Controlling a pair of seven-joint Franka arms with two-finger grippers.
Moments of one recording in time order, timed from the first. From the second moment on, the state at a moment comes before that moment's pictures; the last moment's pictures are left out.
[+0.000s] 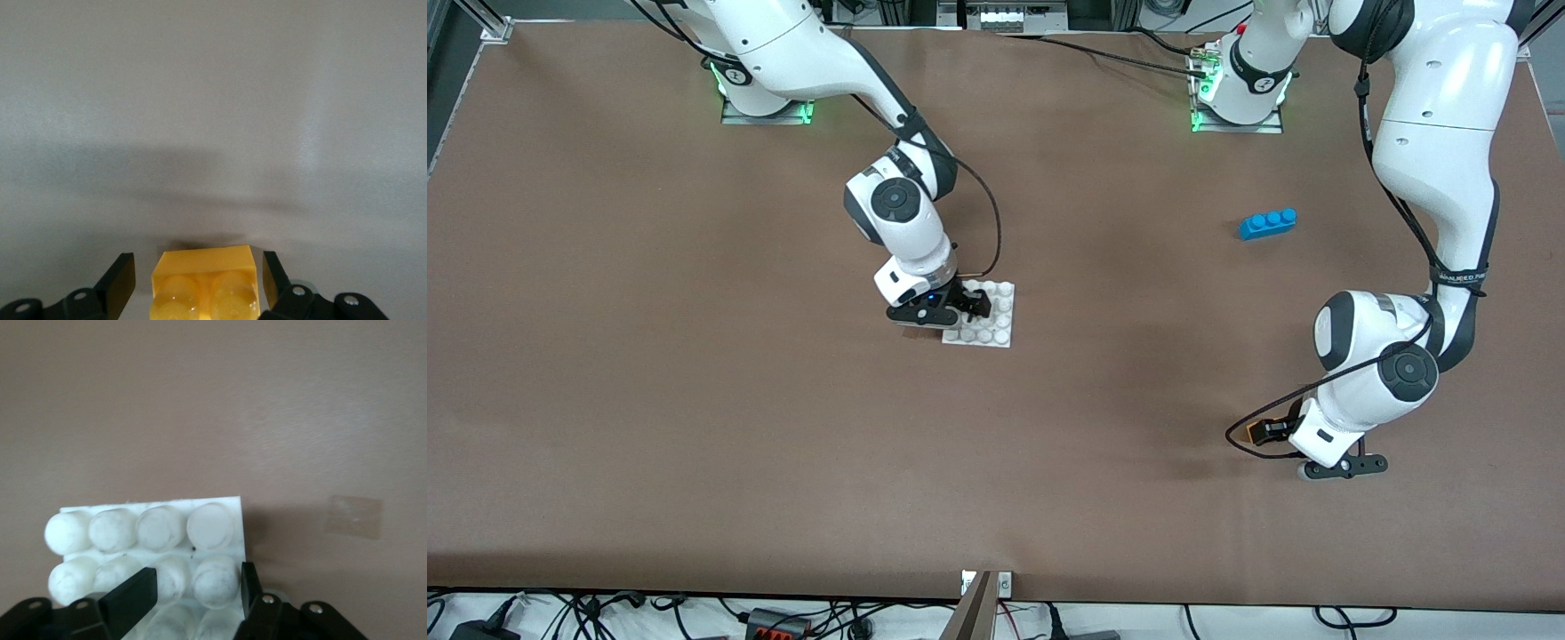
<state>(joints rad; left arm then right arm) 0.07 0.81 -0.12 -1.49 0.12 2.40 -0.23 0.69 0.68 0.03 -1.84 -0.01 2.76 0.86</state>
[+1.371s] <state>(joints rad) 0.07 0.83 -0.12 -1.49 0.12 2.37 -0.24 0.72 0.61 0.00 -1.68 0.00 2.47 0.88</state>
